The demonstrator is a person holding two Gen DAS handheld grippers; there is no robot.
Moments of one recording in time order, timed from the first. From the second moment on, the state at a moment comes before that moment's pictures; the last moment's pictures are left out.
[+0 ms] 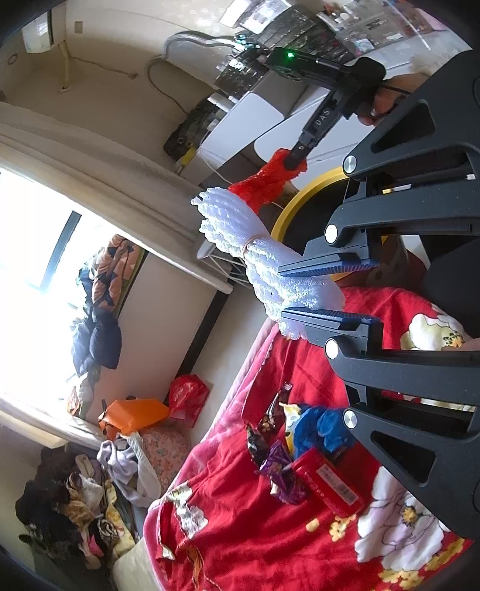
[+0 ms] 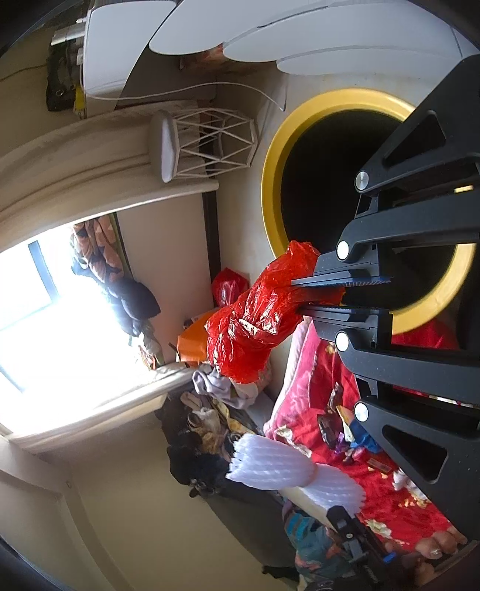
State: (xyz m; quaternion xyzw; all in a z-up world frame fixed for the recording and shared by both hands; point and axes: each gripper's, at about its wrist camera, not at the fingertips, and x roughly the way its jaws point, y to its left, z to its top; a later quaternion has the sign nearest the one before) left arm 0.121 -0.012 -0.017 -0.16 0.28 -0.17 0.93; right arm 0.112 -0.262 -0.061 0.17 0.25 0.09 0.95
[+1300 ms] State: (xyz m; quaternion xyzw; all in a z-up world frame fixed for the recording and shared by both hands) left arm 0.162 -0.114 -0.057 -0.09 0.36 -0.19 0.91; right arm 0.117 -0.326 -0.105 0.22 0.30 -0.03 0.93
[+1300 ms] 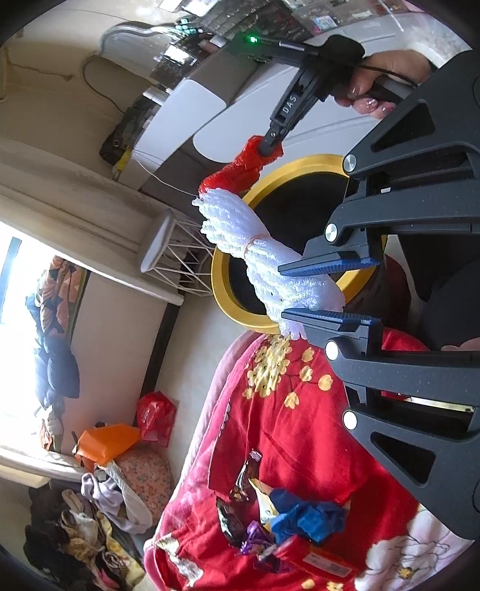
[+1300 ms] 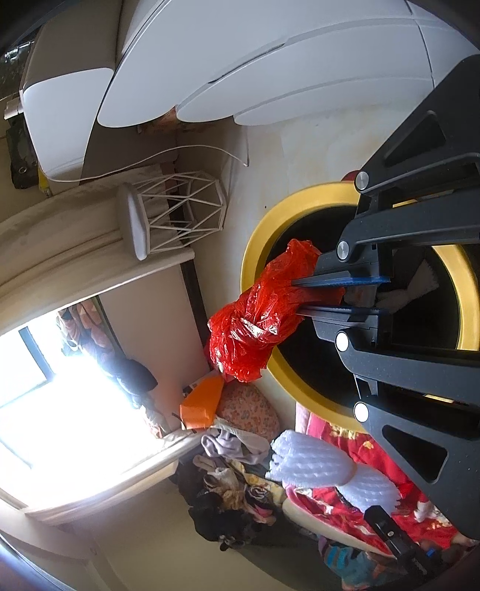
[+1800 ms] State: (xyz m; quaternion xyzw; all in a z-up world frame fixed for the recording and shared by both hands) left arm 0.184 -0.148 -0.067 -0.06 0.39 -0.19 0.90; right arm 0.122 -0.324 -0.107 0.21 0.30 -0.03 0.93
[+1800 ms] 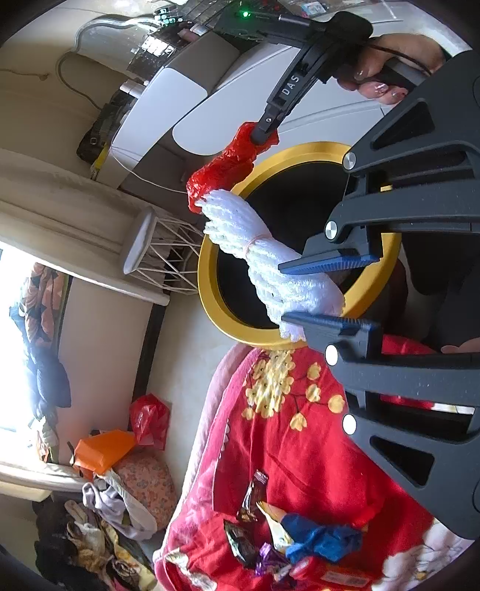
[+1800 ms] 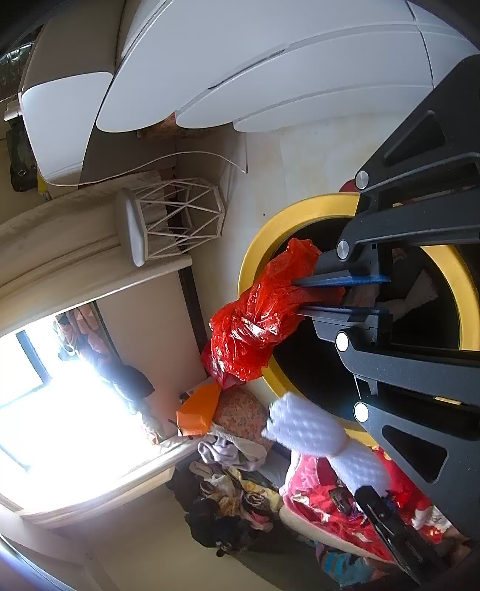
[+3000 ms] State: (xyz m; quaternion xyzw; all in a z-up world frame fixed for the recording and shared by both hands) left arm 0.138 -0.075 -0.027 -0.10 0.28 -0.13 0.94; right arm 0.107 -0.268 -0.065 0.16 0.24 0.03 0.96
